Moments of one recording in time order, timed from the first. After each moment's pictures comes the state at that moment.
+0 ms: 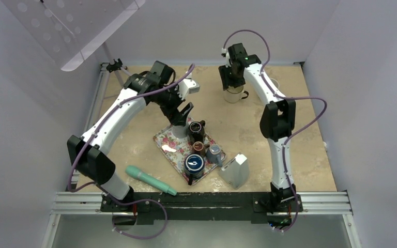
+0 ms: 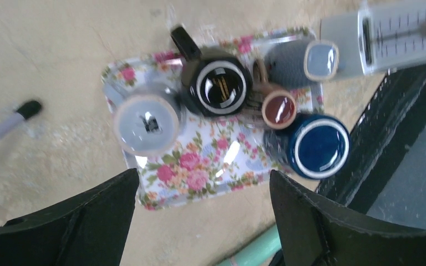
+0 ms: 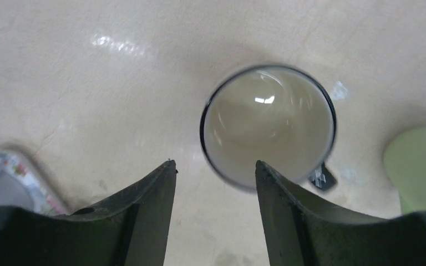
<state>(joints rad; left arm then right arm) -0.49 1.56 1.59 -1.10 0.42 0.42 0.31 2.34 2.29 -0.98 0.01 0.04</state>
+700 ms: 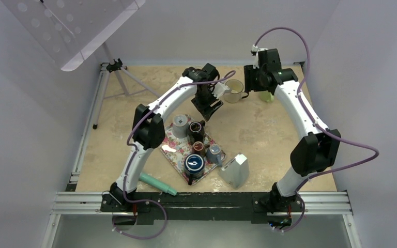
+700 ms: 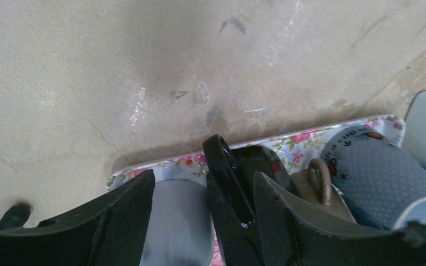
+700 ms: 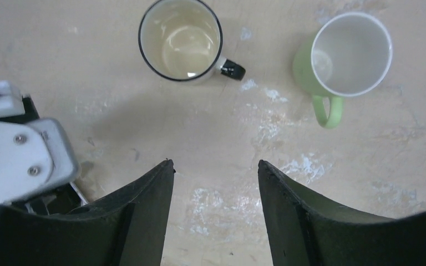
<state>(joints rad) -0.65 2.35 2.32 -1.24 0.22 0.30 0.23 1.66 1.66 -0.76 0.10 0.10</state>
